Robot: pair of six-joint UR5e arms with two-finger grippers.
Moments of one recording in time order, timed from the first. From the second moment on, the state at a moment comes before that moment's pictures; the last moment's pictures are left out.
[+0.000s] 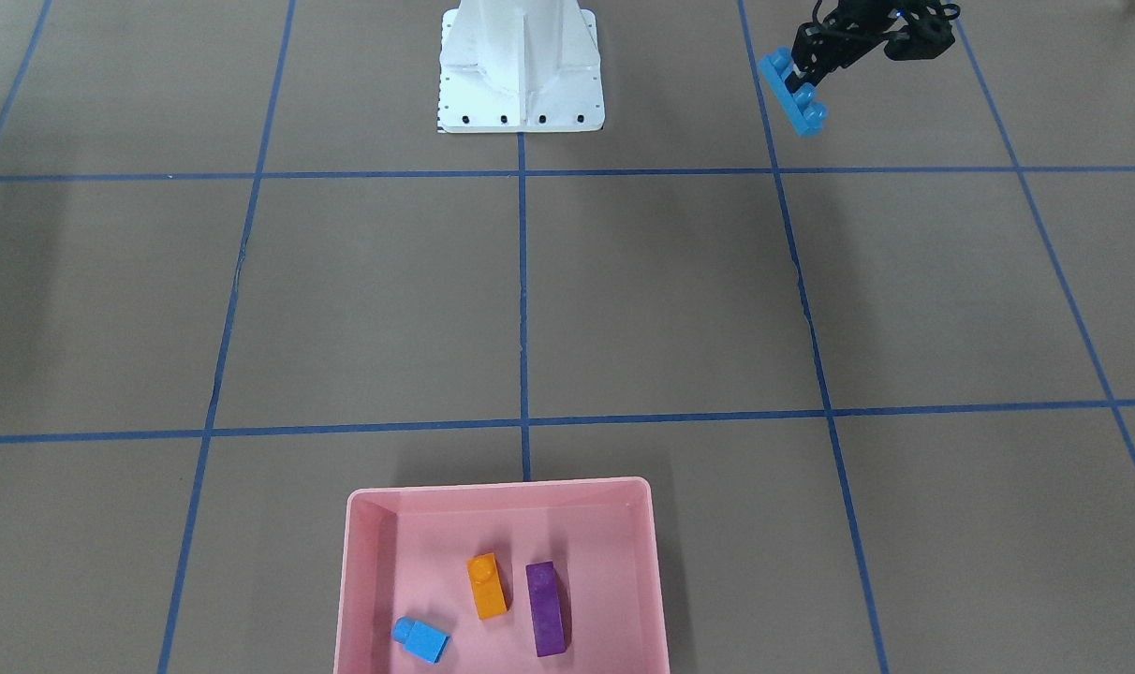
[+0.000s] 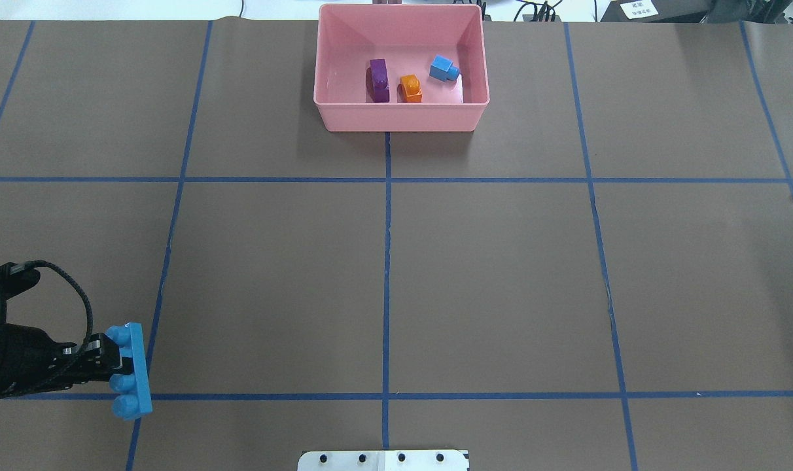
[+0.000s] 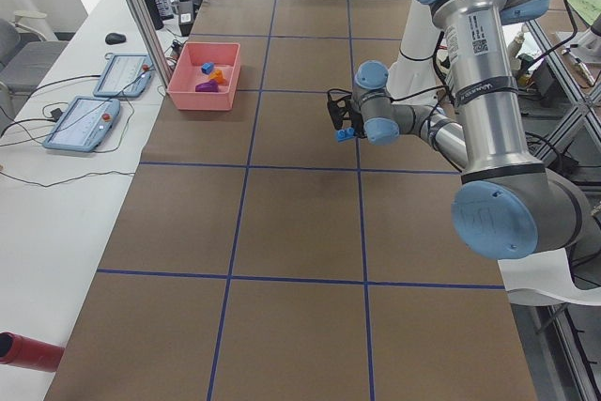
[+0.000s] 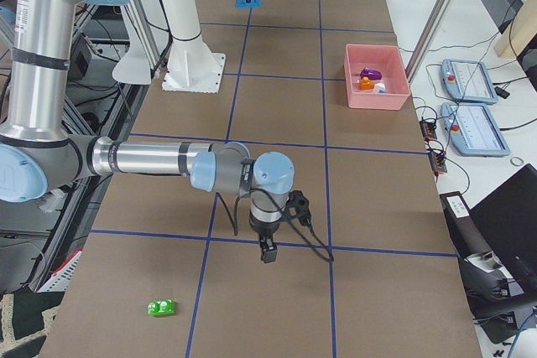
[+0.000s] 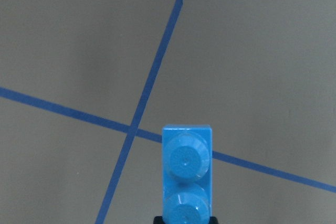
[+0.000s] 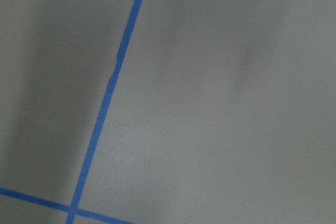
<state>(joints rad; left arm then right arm) -0.49 -1.30 -2.27 -2.22 -1.97 -1.68 1.64 -1.87 1.77 -1.67 2.23 -0.48</state>
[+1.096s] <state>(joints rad) -0.78 -2.14 -1.97 -1.69 -2.14 -1.61 1.65 -2.10 1.39 -1.04 2.23 -0.46</state>
